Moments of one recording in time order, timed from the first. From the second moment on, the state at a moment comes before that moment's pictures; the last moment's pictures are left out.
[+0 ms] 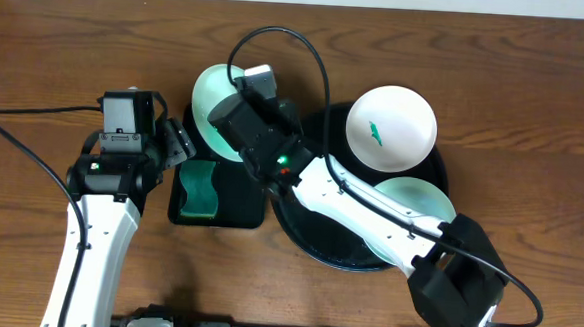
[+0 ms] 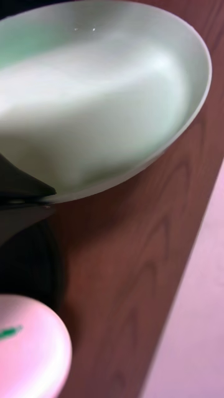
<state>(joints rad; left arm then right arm) 0.02 1.22 1.02 -0.78 -0.11 -0.45 0.93 1.97 1.60 -0.41 0.67 0.33</state>
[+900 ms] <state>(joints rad) 0.03 1.22 1.02 -0.78 -0.11 -0.45 1.06 1.97 1.61 0.03 0.90 -0.56</state>
